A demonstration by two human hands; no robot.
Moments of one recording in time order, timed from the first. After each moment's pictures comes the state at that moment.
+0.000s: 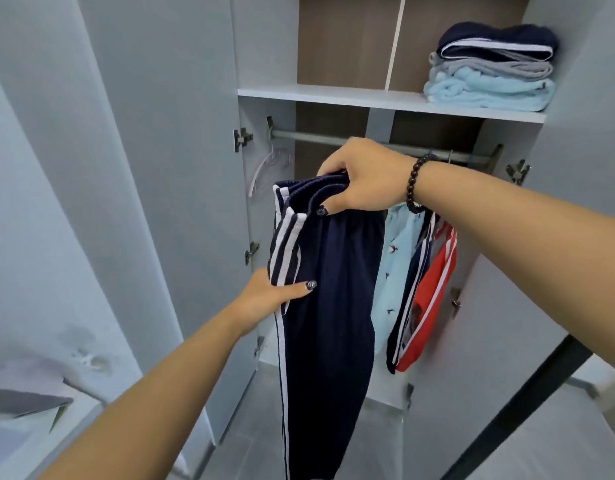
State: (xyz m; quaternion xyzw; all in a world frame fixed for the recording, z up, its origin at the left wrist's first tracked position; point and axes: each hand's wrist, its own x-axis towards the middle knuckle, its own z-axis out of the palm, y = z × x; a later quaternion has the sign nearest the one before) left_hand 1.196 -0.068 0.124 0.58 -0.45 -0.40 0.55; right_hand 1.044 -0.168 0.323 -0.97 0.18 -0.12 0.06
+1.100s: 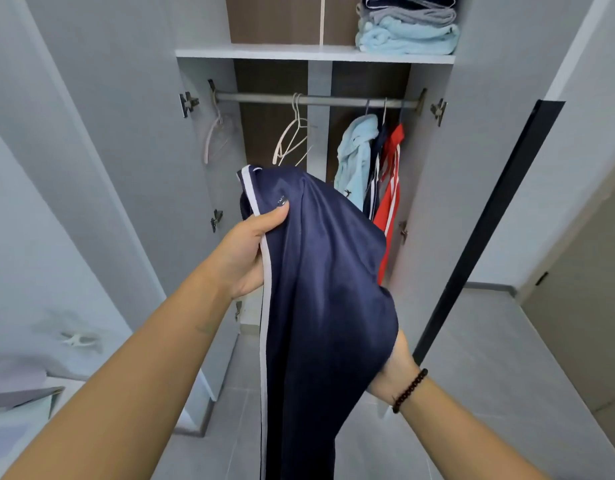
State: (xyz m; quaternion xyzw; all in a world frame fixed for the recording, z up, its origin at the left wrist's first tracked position) left_hand 1.130 0.035 0.186 0.34 -0.33 -0.63 0.61; right_hand 0.923 0.030 0.063 -0.22 0.32 -0.35 0.85
